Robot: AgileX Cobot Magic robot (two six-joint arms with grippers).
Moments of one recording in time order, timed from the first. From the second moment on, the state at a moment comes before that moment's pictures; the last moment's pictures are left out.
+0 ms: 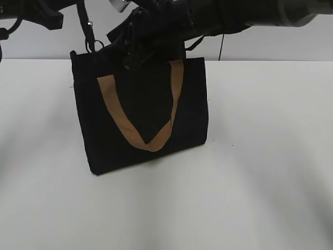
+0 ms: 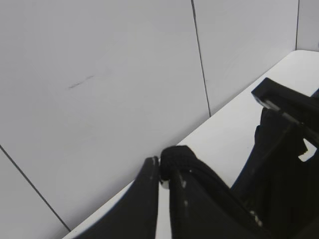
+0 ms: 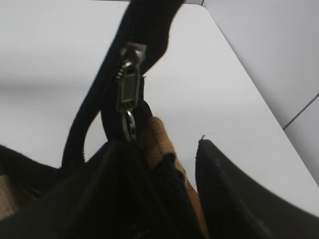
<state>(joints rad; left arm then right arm) -0.17 1.51 -1.01 1.24 -0.53 -0.80 0.49 2.09 -1.62 1.30 0.59 -1.83</state>
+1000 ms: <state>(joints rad) -0.17 1.51 -1.01 1.24 -0.53 -0.80 0.53 2.10 -1.62 1.33 0.56 -1.84</state>
